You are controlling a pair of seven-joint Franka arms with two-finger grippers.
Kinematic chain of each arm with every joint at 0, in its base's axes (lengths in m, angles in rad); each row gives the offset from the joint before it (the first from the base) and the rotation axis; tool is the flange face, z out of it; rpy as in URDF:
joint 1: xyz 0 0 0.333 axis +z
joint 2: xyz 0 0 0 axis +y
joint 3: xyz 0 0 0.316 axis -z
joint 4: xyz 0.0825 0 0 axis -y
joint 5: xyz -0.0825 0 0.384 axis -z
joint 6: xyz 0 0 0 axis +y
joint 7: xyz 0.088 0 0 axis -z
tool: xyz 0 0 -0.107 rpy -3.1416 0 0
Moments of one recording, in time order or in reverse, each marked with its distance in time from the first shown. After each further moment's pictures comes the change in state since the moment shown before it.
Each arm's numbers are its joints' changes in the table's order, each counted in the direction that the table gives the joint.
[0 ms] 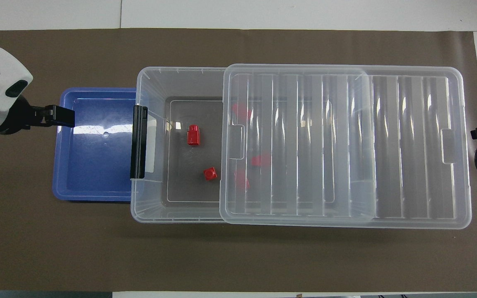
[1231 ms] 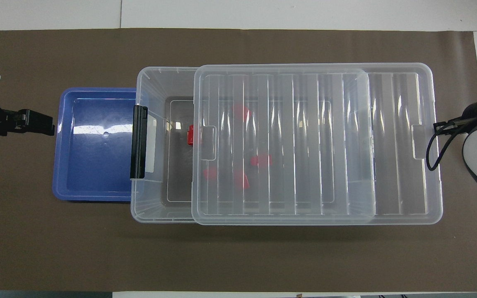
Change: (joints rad) left arm 0.027 0.000 0.006 0.085 0.007 0.151 0.062; right arm 0.137 -0.001 -0.014 -0.038 -0.001 -0.030 0.199
